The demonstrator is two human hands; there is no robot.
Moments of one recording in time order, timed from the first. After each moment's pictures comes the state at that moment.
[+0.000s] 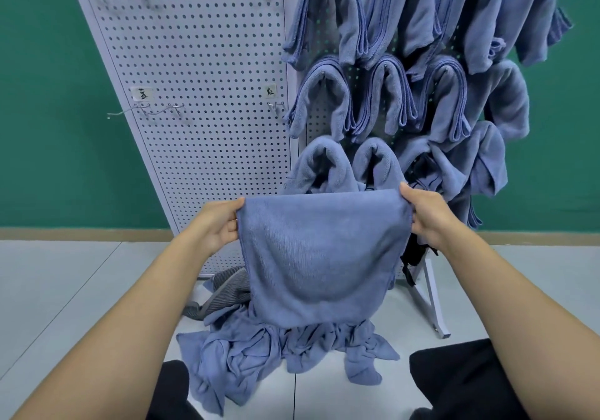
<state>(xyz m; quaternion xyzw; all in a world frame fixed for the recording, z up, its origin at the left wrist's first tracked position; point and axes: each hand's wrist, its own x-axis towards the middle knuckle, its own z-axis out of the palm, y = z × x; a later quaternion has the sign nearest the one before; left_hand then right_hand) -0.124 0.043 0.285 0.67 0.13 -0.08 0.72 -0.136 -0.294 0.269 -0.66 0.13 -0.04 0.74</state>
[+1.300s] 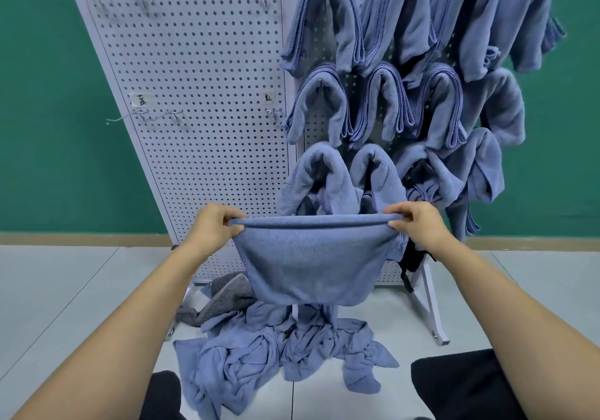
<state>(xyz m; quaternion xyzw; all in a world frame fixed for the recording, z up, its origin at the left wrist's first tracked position) -0.115 0.057 0.271 0.92 -0.04 0.06 0.39 -0.142 -0.300 0.261 -0.92 0.03 -0.12 0.38</state>
